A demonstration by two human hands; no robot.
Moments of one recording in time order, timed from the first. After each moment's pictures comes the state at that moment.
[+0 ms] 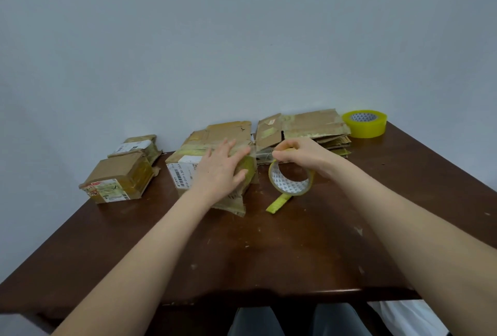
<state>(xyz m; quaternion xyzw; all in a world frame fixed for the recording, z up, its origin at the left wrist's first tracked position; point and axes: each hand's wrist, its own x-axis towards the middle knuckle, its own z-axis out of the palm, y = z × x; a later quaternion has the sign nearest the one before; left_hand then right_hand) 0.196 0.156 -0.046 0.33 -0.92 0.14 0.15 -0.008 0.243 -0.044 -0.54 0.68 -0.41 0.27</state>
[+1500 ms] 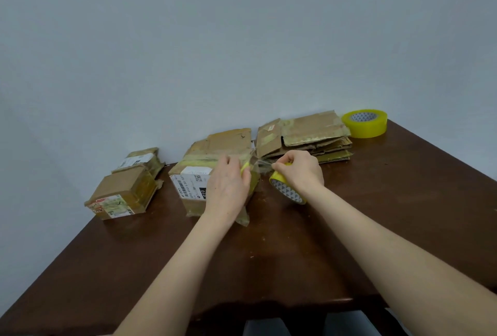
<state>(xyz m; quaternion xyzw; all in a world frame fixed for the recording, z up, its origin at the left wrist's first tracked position) 0.176 0.189 -0.052 0.43 -0.85 0.05 0.31 0.026 0.238 -0.065 -0.39 0.78 -0.47 0.14</state>
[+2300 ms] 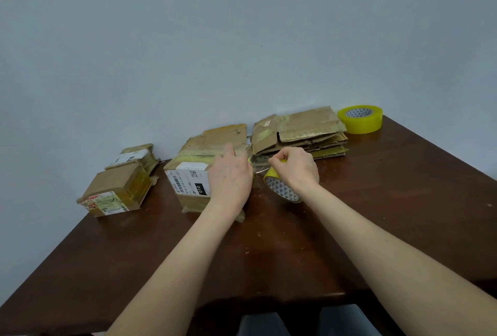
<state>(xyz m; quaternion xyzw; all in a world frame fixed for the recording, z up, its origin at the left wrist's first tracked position) 0.158 0.193 -0.047 0.46 -0.84 0.15 0.23 0.032 0.240 -0.065 -0.39 0.79 -0.46 0.11</state>
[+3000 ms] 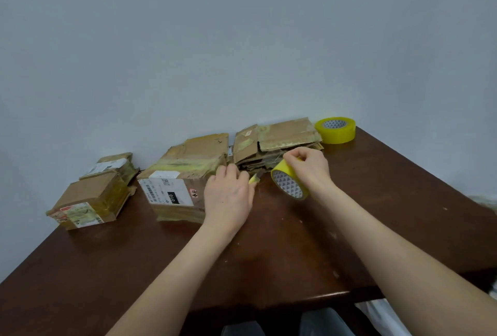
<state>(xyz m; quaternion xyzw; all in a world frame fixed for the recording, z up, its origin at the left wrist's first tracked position) 0.149 0.213 -0.071 0.33 -0.88 0.24 0.25 -0.020 0.280 -0.061 -0.34 0.73 -0.57 0.14</state>
